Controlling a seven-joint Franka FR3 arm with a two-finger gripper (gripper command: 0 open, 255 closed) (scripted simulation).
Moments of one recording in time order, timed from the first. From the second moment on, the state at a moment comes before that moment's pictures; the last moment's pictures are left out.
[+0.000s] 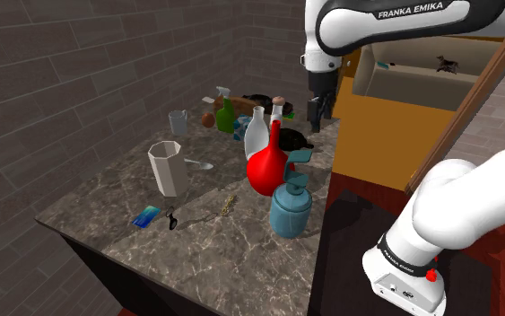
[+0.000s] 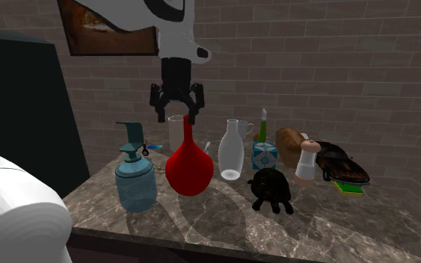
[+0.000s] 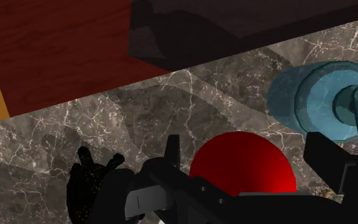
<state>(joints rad) 0.00 -0.52 -0.04 -2.33 -0.10 1.61 -0.15</state>
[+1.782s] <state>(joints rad) -0.03 0.27 -0.10 -1.67 -0.03 1.88 -0.27</state>
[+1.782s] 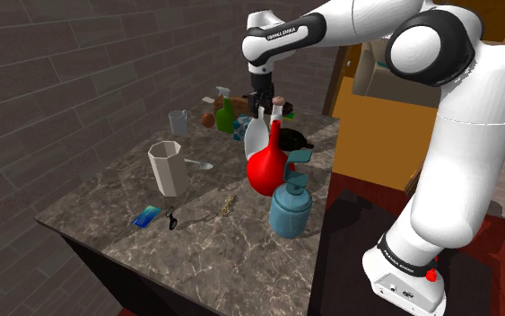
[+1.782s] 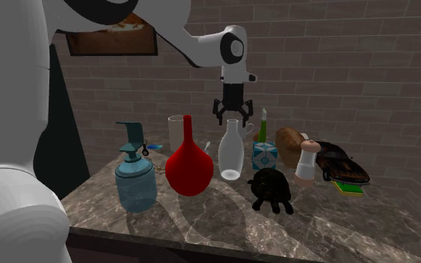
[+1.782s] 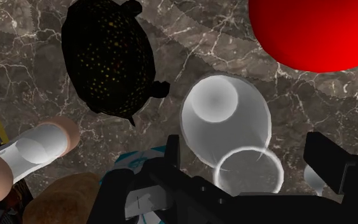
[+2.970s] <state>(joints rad) -0.03 0.28 -0.09 -1.70 -0.03 1.91 -0.27</state>
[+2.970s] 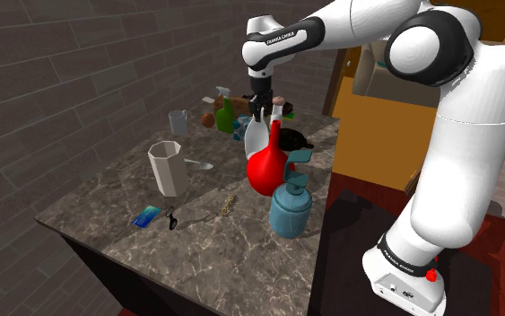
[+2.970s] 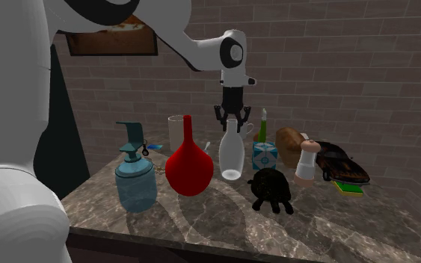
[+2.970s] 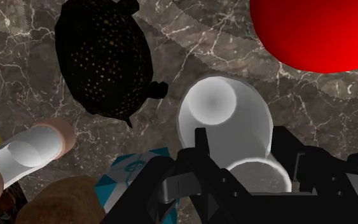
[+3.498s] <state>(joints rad) -0.03 0.26 -0.10 -1.64 -0.03 1.83 -0.27</state>
